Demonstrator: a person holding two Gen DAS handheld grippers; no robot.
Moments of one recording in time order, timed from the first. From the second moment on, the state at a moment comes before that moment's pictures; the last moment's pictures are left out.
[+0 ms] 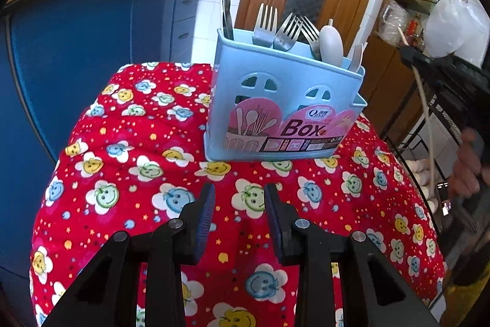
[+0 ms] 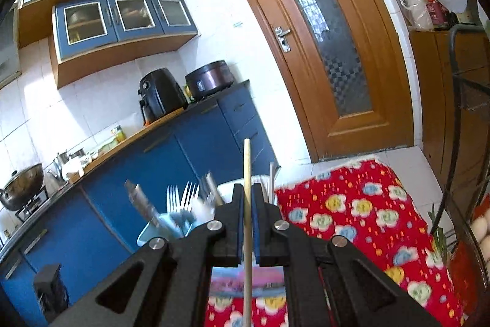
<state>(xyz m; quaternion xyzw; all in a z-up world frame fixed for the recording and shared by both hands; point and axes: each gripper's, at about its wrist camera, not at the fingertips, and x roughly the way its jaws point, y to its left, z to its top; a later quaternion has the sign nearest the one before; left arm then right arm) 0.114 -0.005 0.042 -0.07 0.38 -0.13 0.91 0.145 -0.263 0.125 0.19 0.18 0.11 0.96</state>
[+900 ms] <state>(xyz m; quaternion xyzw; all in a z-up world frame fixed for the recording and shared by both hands) 0.132 0.001 0.036 -0.08 0.37 -0.13 0.92 0.221 -0.235 0.127 0.11 0.06 0.00 0.99</state>
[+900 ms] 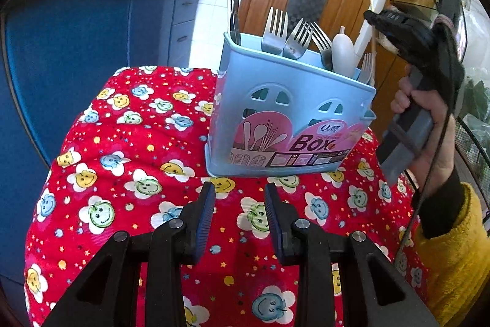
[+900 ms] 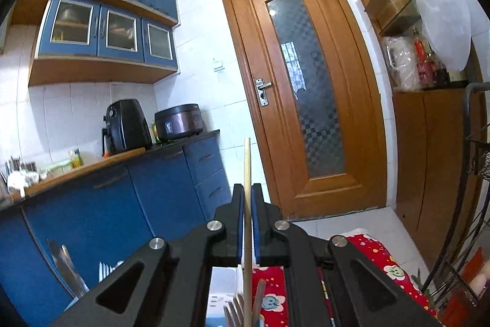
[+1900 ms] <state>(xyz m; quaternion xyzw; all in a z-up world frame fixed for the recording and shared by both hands) 0.101 -0.008 0.057 -0.06 0.34 -0.13 0.93 0.111 -0.245 0.108 0.16 0.20 0.07 0.96</state>
